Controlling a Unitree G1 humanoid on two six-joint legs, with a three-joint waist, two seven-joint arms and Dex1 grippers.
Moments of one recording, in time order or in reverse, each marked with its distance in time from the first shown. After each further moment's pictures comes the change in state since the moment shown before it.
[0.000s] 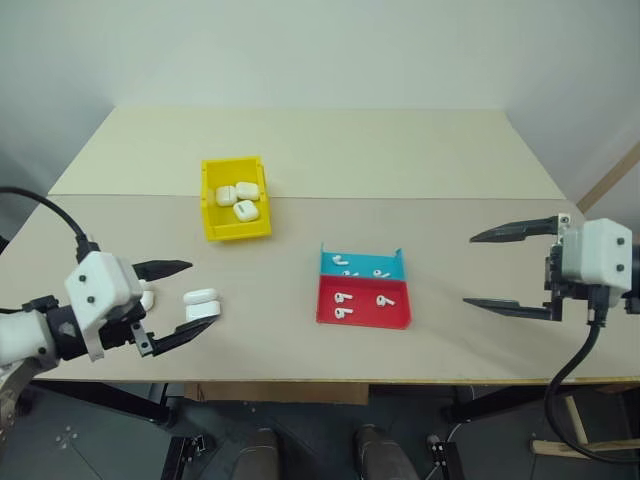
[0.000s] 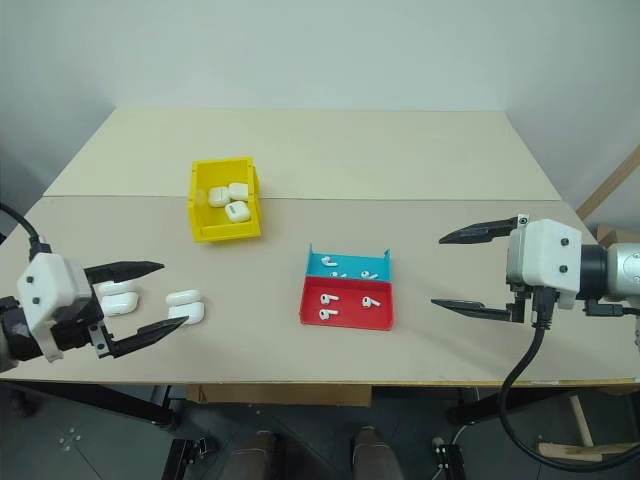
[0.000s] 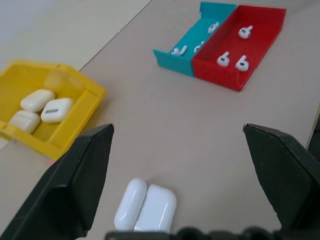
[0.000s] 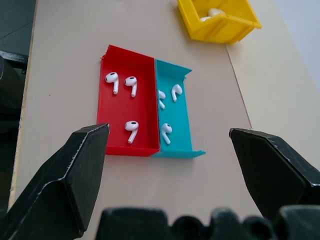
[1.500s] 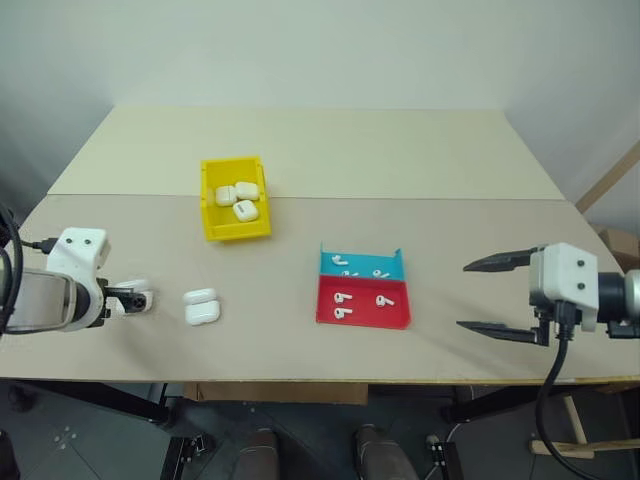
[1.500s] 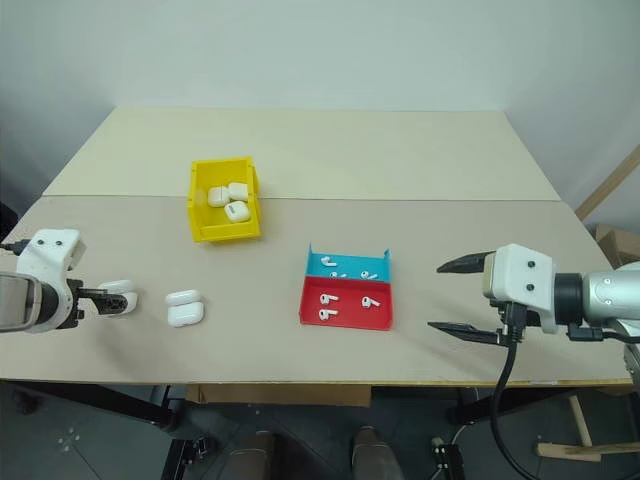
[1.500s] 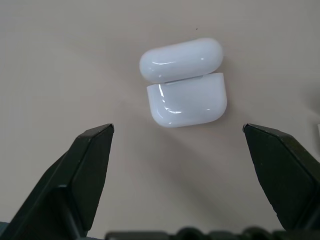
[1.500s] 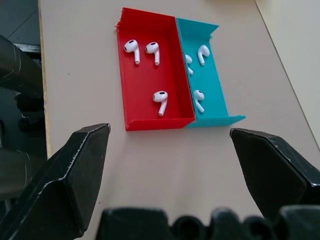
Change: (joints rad) left arm -0.622 0.138 -0.238 0.633 -0.953 1.071 1.572; right arm 0.143 -0.006 0.006 -0.097 -0.031 0.123 -0.084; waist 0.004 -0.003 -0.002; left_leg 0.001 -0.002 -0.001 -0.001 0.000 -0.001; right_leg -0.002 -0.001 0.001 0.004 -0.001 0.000
